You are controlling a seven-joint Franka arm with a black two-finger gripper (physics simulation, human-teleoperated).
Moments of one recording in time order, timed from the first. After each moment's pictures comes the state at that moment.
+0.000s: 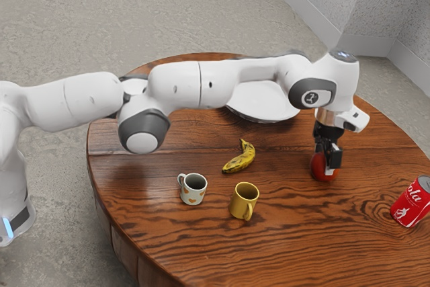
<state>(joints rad) -0.14 1.11 0.08 -0.36 -0.16 1.69 0.05</state>
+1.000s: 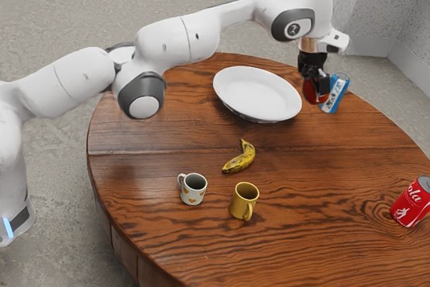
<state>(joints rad) 0.09 0.94 0.09 -0.38 -0.14 1.68 0.05</state>
